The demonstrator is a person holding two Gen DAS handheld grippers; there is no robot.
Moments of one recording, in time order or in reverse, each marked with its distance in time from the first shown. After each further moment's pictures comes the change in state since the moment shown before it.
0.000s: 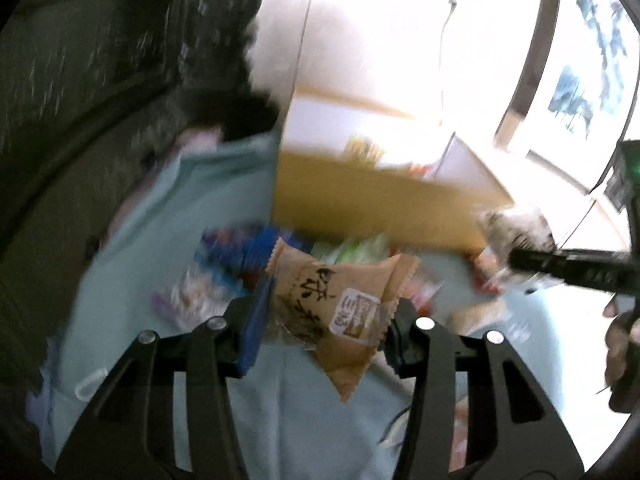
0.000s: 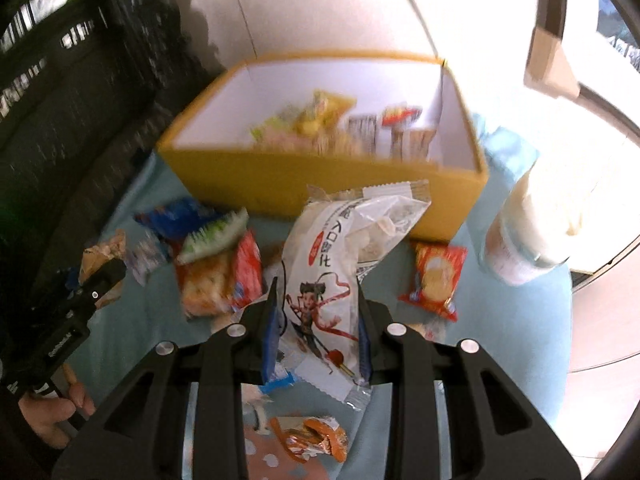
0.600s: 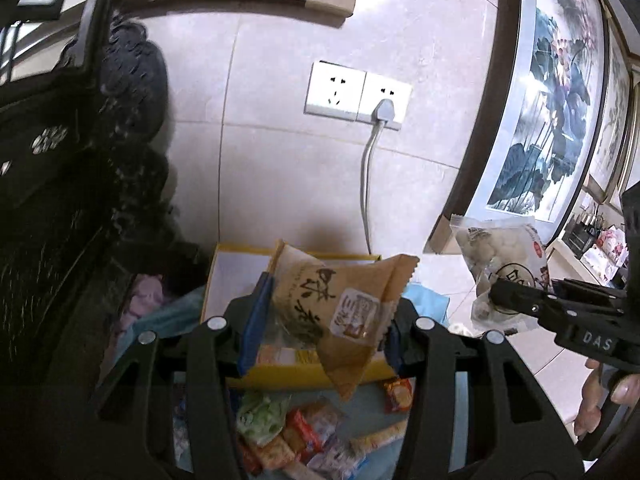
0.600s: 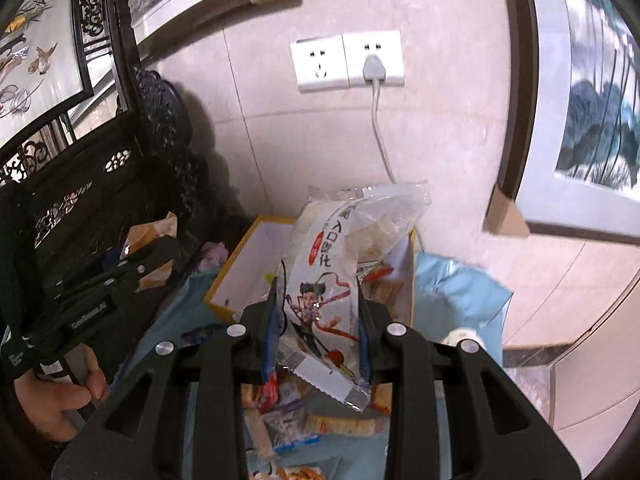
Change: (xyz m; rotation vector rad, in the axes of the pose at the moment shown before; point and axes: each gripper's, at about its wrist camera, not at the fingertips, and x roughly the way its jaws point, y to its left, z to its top) left arm -0.047 -0.088 0.167 0.084 -0.161 -0.116; right arm -0.142 -0.003 0.102 -0.042 -0.309 0.001
